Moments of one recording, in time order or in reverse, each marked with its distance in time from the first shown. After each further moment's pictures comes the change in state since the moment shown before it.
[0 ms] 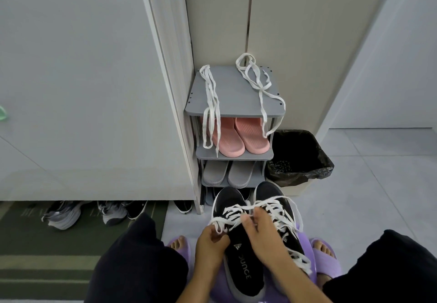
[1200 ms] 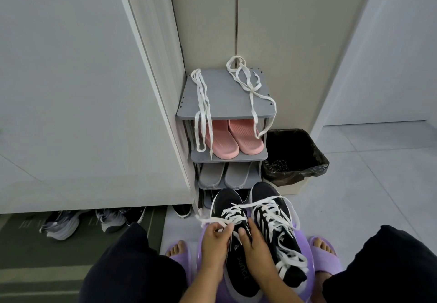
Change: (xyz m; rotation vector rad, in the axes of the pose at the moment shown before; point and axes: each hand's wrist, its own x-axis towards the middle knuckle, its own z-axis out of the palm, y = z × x) left_hand 0.006 0.003 0.020 0.014 0.039 -0.101; right_hand -0.014 0.030 0.027 0.210 -0.032 0.099
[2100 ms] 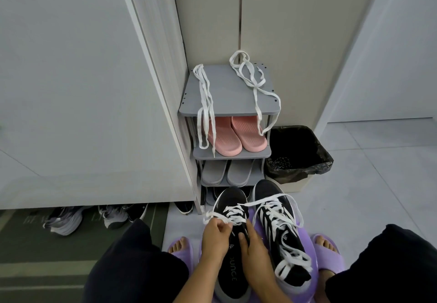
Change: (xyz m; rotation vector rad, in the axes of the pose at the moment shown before) left_hand 0.018 0.002 -0.004 0.442 0.021 0.106; right_hand -0.010 -0.004 0.013 -0.117 0.076 -0.056
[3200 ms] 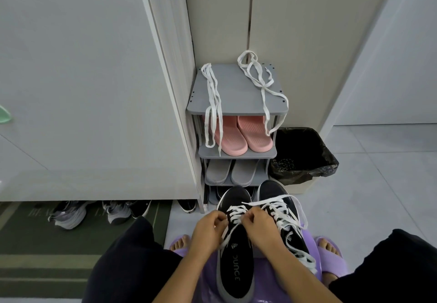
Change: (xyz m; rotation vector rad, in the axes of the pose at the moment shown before) left_hand 0.014 -0.006 -0.033 0.156 -0.164 0.231; right_hand 0.045 -0.035 -0.024 -0.353 -0.075 0.023
